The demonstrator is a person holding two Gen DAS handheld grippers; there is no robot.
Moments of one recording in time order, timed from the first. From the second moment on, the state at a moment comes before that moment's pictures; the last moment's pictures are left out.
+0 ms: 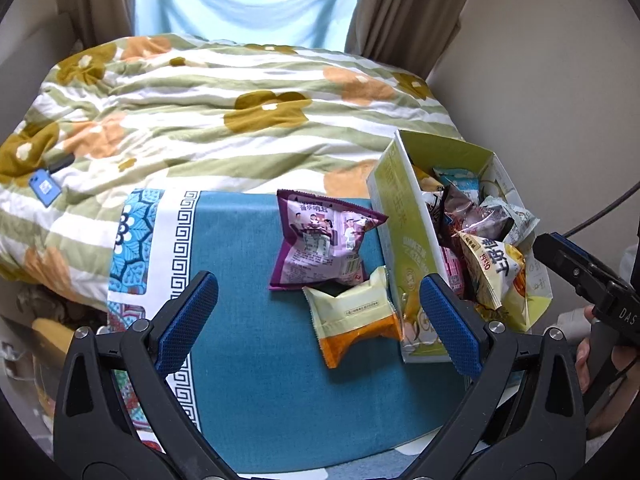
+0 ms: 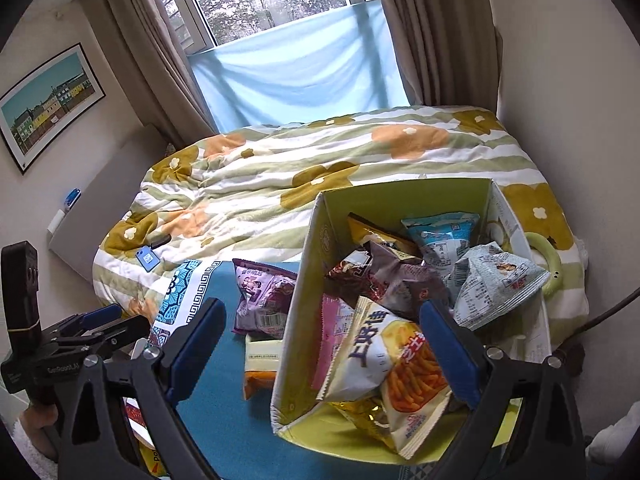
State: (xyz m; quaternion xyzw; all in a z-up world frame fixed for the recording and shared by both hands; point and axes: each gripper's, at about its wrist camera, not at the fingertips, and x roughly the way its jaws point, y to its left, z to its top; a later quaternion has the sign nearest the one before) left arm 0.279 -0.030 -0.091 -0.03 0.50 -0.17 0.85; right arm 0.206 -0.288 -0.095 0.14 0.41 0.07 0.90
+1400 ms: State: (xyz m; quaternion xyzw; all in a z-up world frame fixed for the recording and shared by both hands) left arm 0.420 -0.101 -0.253 0.02 0.62 -0.34 0.70; right arm 0.196 -0.142 -0.245 0.31 0.47 -0.22 0.79
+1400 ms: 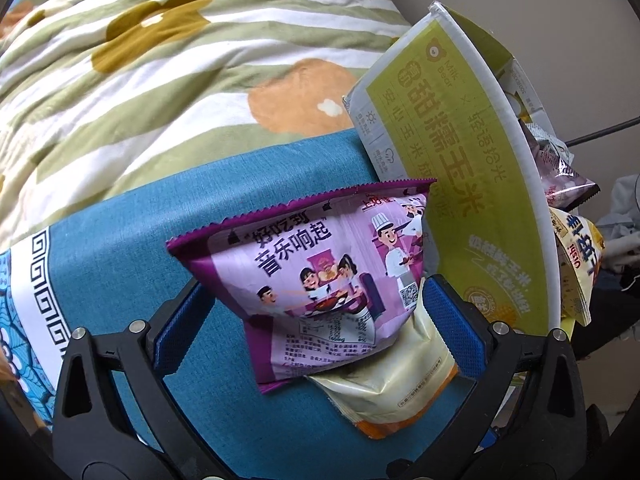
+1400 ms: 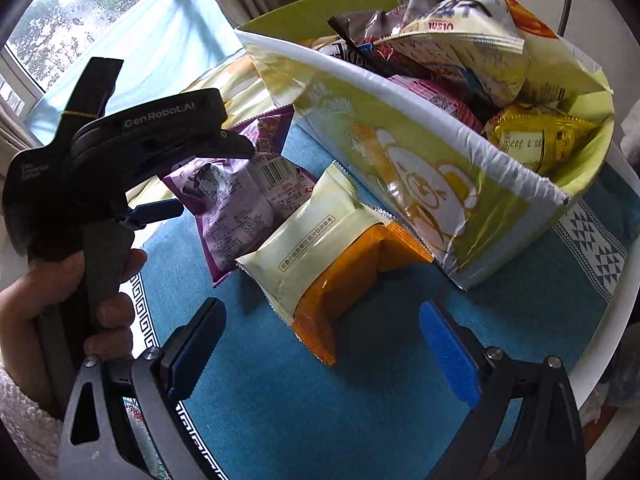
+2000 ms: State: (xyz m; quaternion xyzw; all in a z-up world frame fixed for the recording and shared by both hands) left arm 0.421 -0.074 -0.264 0.01 0.62 -0.34 0.71; right arm 0.197 -0.164 -0.257 0.34 0.46 -0.23 0.78
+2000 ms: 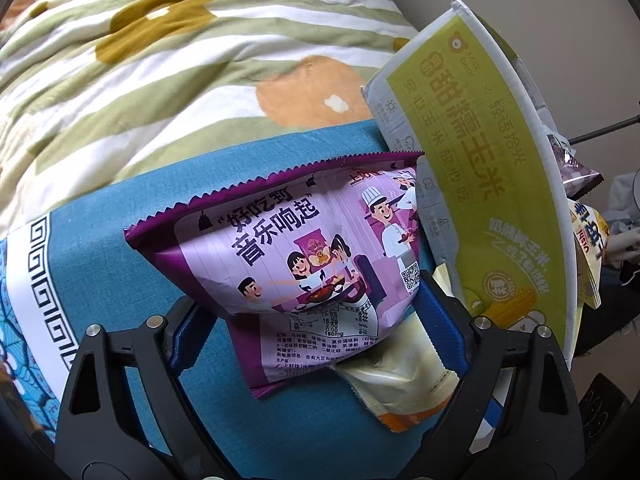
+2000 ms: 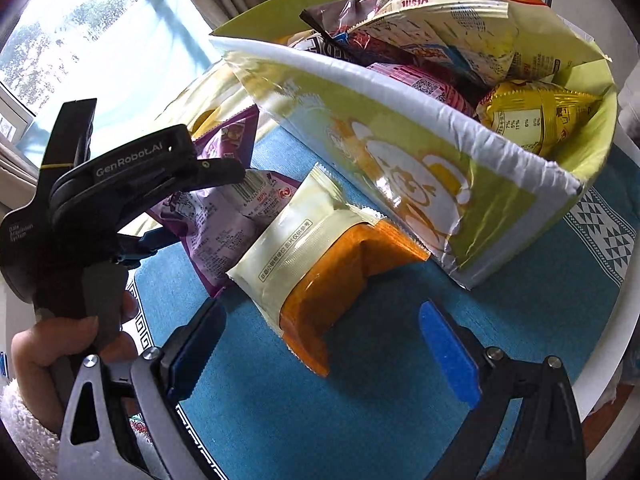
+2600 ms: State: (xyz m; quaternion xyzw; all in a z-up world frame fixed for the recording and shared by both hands) left arm 0.393 0.013 -0.270 0.05 0.64 -0.31 0.70; right arm 0.226 -0.159 -0.277 0.41 0.41 -0.27 0.77
